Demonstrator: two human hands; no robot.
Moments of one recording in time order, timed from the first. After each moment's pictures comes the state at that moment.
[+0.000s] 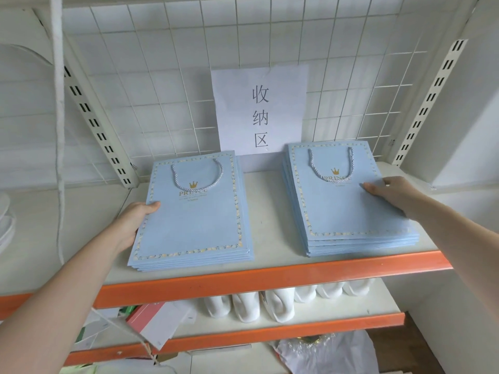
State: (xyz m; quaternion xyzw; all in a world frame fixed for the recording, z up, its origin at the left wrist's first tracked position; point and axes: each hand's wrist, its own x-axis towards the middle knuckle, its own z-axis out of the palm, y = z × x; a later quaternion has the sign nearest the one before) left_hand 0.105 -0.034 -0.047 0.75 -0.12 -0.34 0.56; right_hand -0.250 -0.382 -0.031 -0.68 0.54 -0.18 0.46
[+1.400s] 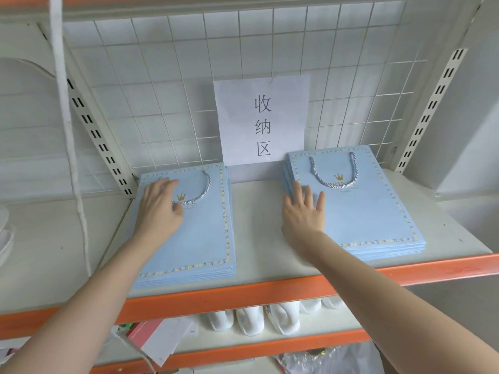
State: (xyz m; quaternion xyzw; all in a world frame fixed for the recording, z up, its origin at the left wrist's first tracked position) left_hand 0.094 -0.070 -0.047 0.87 -0.40 0.11 0.25; right_hand -0.119 -0.248 -0.063 -0.92 0.39 -0.03 -0.09
